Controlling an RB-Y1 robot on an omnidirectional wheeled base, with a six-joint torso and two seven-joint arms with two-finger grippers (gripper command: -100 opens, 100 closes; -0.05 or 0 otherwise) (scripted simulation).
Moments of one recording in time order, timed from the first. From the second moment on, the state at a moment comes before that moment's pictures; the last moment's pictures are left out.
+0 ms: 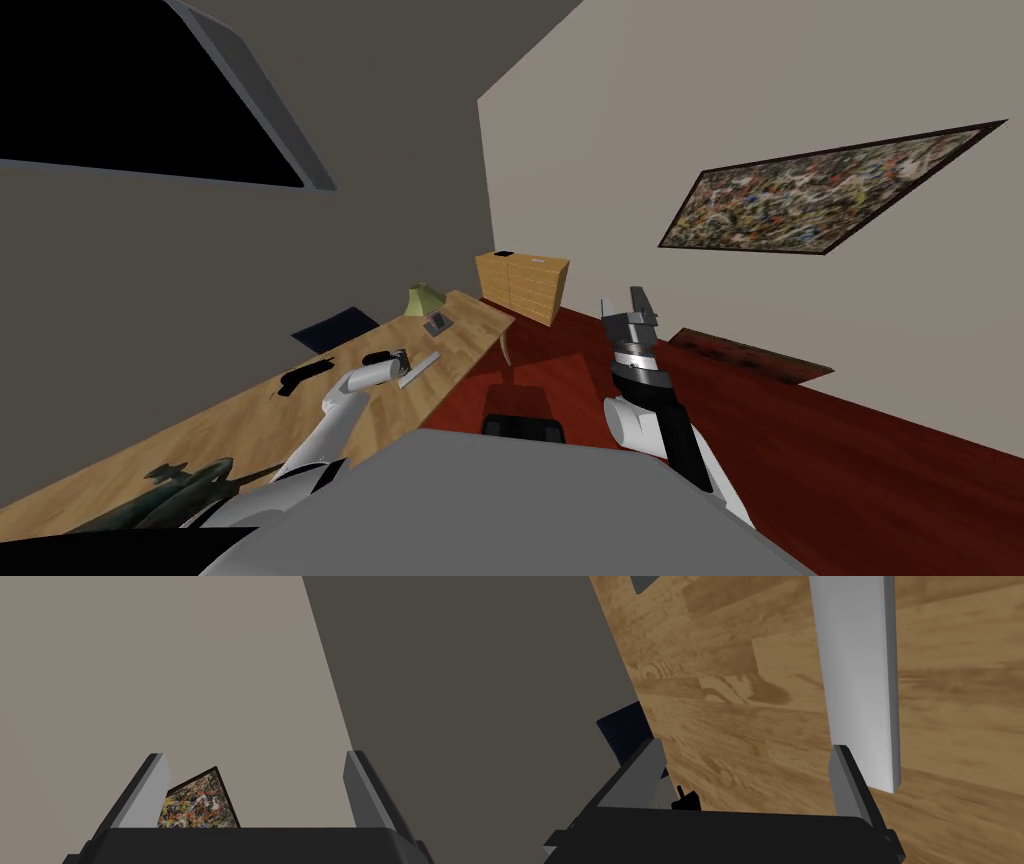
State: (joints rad) left arm -0.02 0.56 0.37 -1.13 0.34 0.66 0.26; right arm 0.47 0.00 0.04 -2.31 0.03 -0.37 -0.09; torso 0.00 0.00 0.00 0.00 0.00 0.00
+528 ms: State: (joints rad) left arm -0.07 0.60 0.40 -1.00 0.38 0.77 0.27; right arm 0.47 0.00 0.04 -2.31 0.03 -0.37 -0.09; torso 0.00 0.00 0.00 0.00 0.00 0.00
